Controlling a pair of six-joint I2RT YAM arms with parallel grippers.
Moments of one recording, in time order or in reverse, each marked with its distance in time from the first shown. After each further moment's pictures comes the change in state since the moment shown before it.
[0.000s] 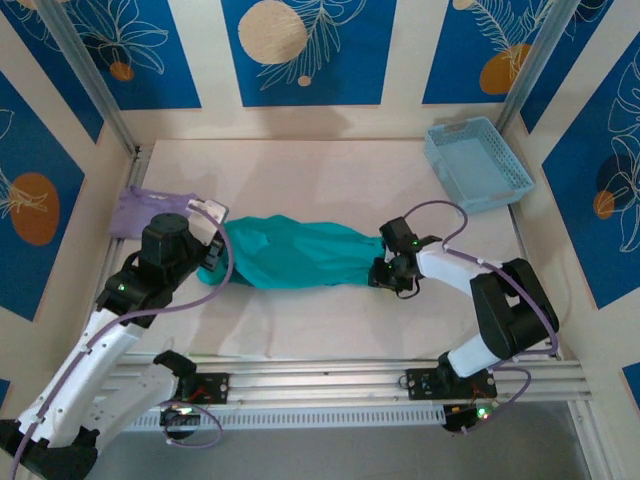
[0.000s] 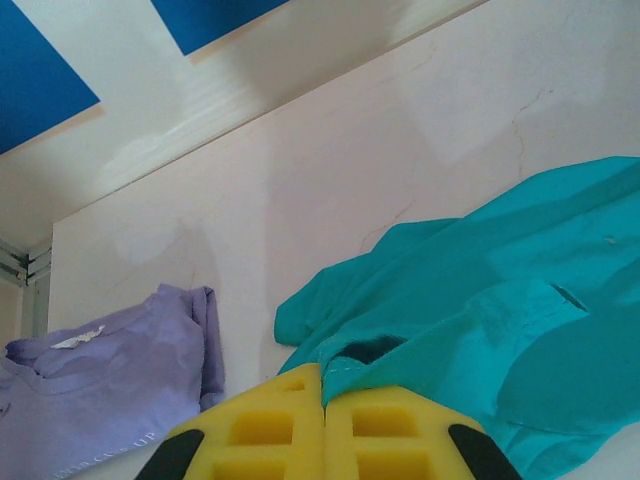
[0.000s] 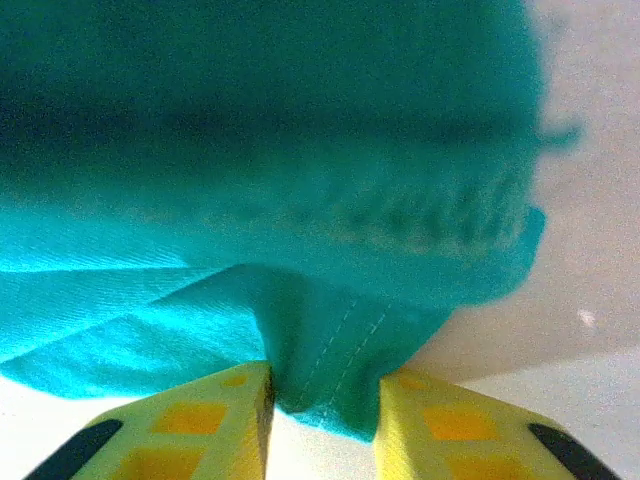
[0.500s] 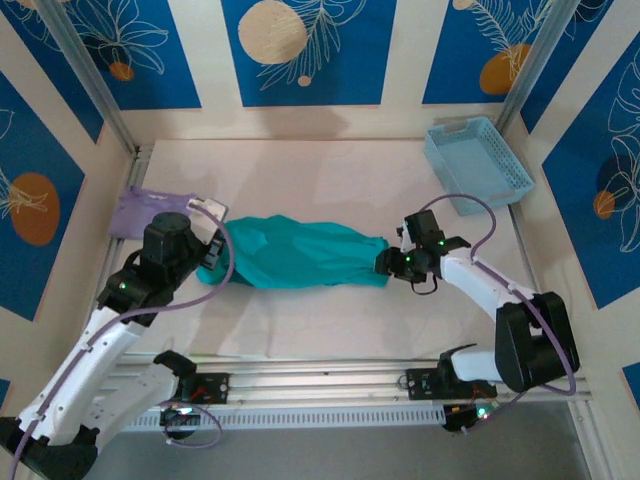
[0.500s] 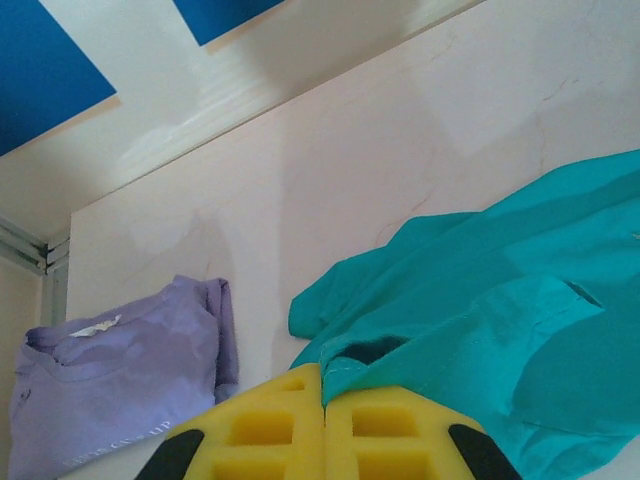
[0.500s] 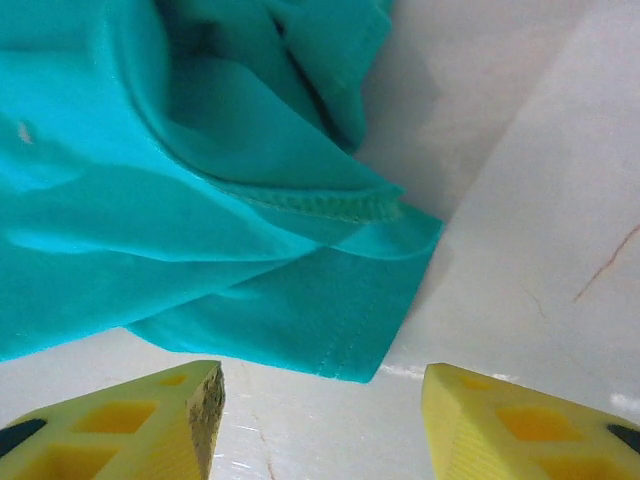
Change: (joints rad) left arm -0.005 0.007 0.005 -0.007 -0.037 0.000; right arm -0.132 -0.184 -0.018 -0.031 -0.082 -0.092
